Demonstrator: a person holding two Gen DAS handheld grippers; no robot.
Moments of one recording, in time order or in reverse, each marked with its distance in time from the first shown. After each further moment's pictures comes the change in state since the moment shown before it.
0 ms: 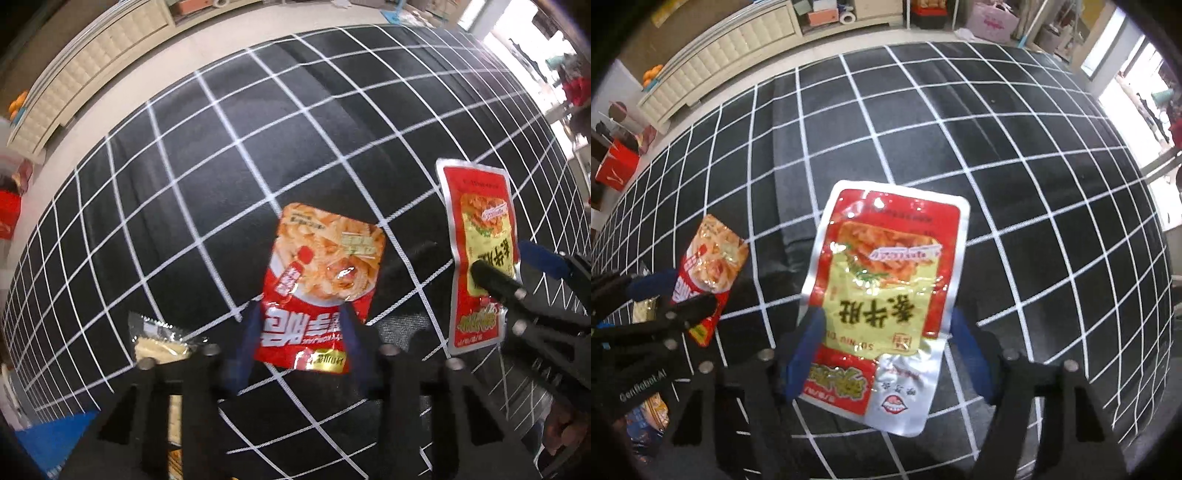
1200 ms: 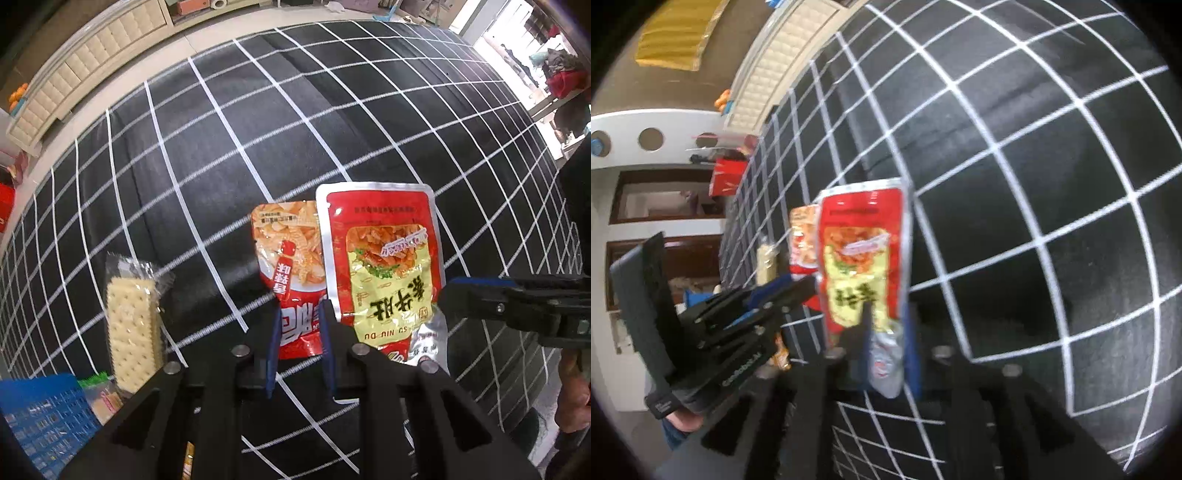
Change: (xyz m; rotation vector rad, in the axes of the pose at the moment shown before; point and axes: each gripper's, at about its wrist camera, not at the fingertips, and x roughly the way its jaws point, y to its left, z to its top) left arm -0.016 -0.044 -0.115 -0.002 -0.020 -0.046; right arm 0.010 -0.072 -0.044 0.137 0.222 0.685
